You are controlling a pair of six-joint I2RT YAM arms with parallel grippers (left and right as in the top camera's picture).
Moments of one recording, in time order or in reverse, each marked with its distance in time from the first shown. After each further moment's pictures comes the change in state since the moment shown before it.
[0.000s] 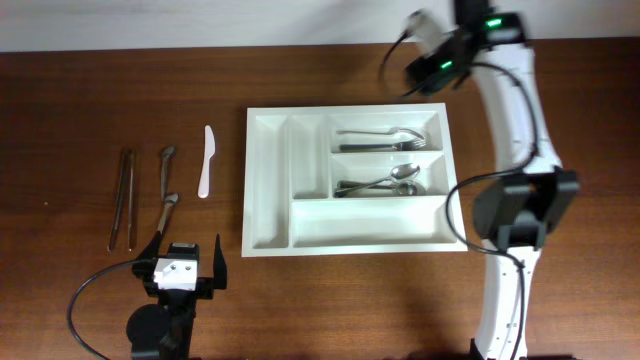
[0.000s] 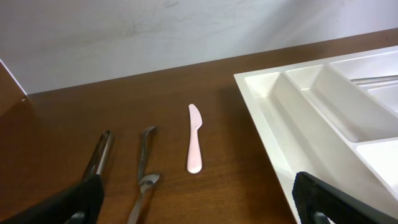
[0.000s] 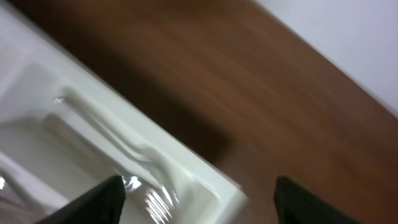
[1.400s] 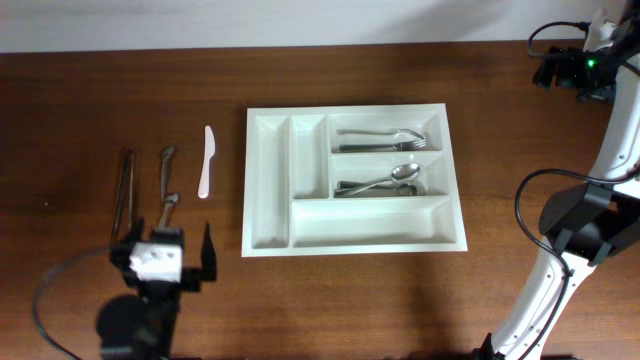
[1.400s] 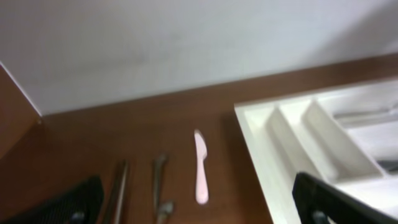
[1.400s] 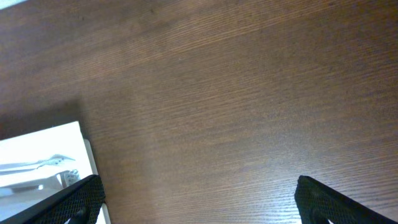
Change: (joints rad) left arm 0.000 0.296 0.403 -0.143 0.008 0.006; right arm -0.403 -0.004 0.104 -0.180 0.012 0.408
